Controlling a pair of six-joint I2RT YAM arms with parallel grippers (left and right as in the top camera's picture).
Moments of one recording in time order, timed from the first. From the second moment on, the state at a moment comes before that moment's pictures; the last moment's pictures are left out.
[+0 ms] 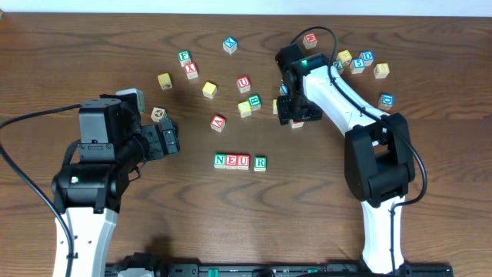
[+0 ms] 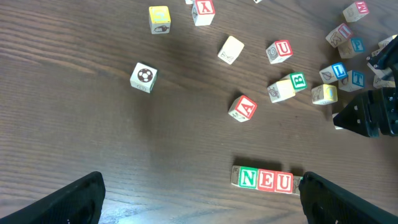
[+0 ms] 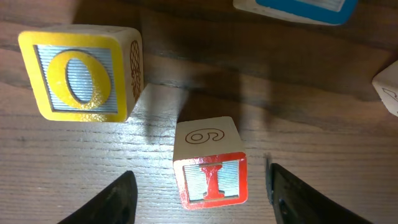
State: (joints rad) left arm -0.01 1.04 1.03 -0.85 0.16 -0.23; right arm 0.40 2.23 1.77 -1.08 0.04 0.28
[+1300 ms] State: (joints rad) left arm -0.01 1.04 1.03 -0.85 0.16 -0.23; right arm 0.40 2.28 1.77 -1.06 0.04 0.28
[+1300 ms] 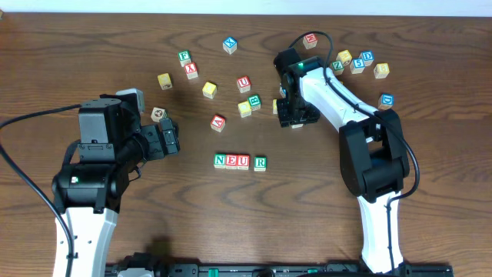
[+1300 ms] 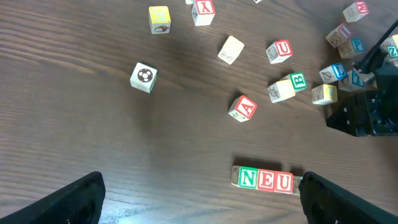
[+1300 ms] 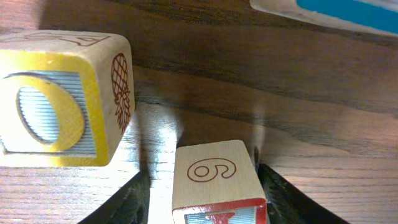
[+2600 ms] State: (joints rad) left arm -0.01 1.04 1.03 -0.85 0.16 -0.23; right arm 0.38 2.28 1.80 -1.09 0.04 0.28
